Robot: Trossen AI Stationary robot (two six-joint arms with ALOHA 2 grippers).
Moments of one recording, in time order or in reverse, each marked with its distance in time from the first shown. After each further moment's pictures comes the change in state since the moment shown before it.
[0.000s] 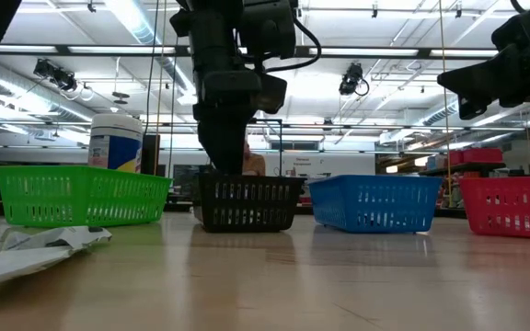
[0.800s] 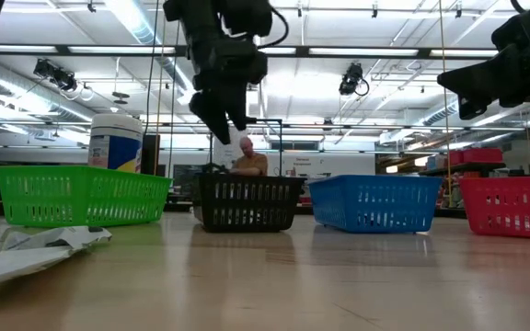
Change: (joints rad) left arm 0.155 -0.171 0.001 -0.044 0.023 -0.002; right arm 0.000 0.000 0.000 0.000 0.000 0.000
